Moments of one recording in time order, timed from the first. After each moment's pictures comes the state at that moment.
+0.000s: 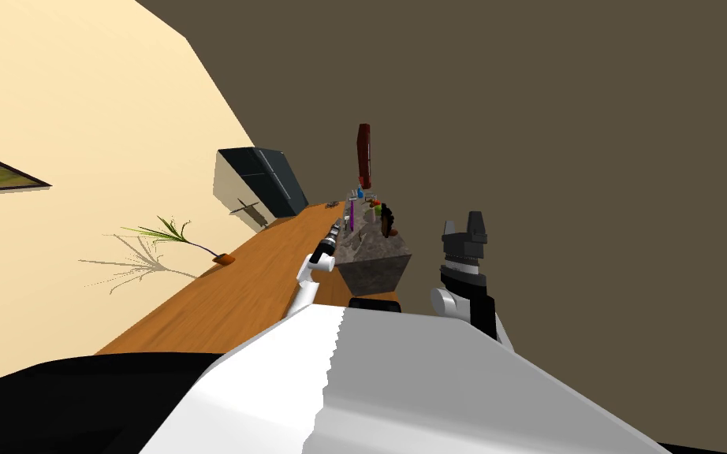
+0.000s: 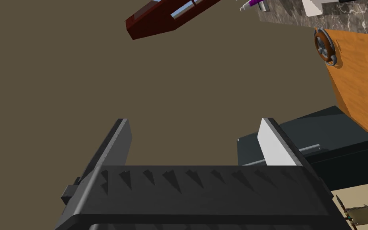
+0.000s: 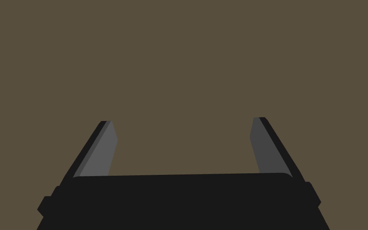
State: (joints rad) left arm 0.02 0.19 -0.02 -1.89 0.03 0.21 -0.38; right arm 0.48 0.03 0.01 -2.30 -0.04 -0.46 0.13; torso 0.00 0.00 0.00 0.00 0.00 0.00
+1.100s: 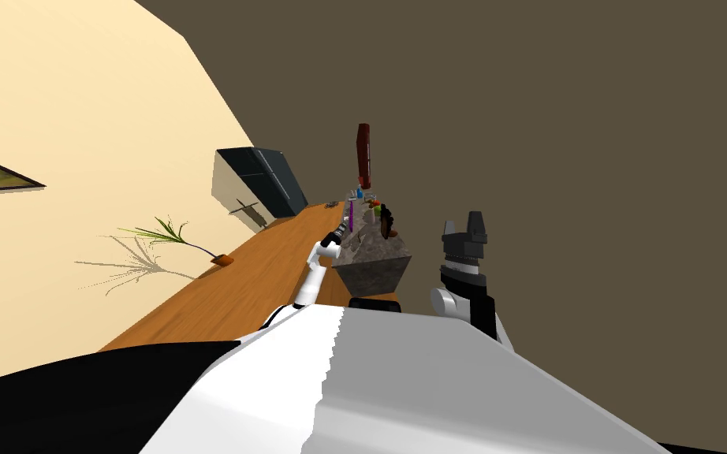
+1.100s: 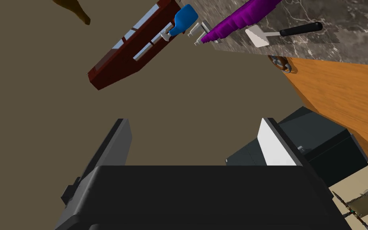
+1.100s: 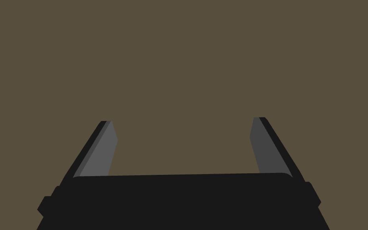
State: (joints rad) left arm -0.20 0.19 -0.04 -1.71 -0.01 0.51 -0.47; right arm 0.48 0.03 0.01 -2.30 -0.04 -0.46 0.13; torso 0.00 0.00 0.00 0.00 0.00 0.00
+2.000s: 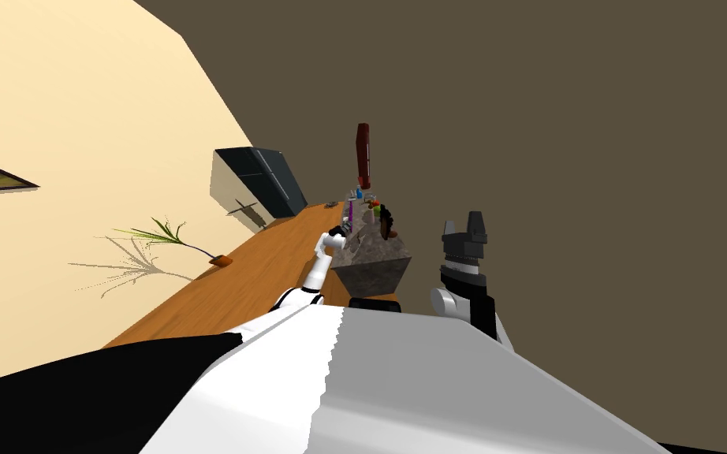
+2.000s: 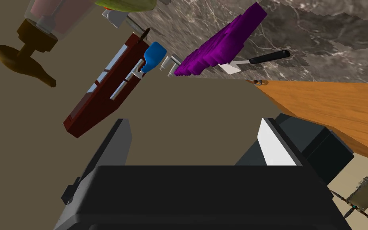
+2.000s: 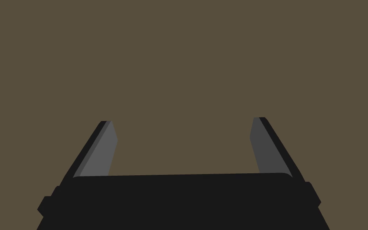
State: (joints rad) left arm -0.38 0.18 -0.05 -1.56 -0.03 0.75 -0.54; right arm 0.48 0.03 0.01 -2.30 -0.04 -0.46 0.13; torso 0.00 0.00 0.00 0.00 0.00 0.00
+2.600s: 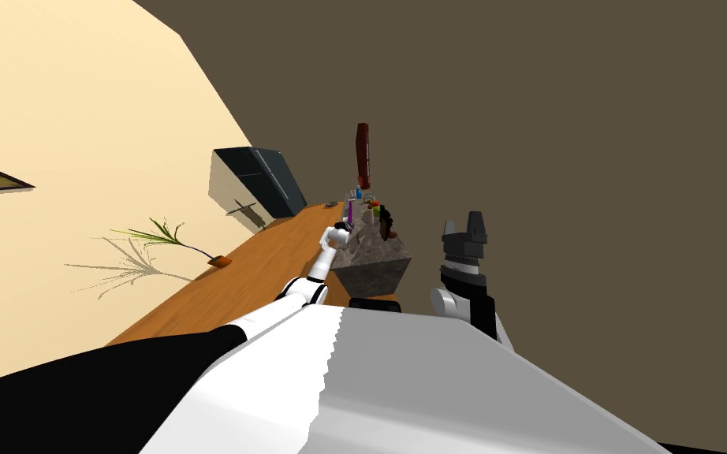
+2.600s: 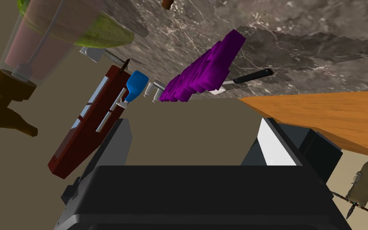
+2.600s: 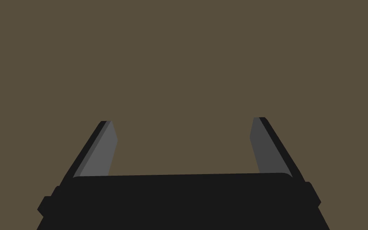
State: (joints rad) left arm -0.51 0.17 -0.06 -1.43 -0.04 0.93 -0.59; right arm 0.48 0.03 0.01 -2.30 -0.04 -0.46 0.13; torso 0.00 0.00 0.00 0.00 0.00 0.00
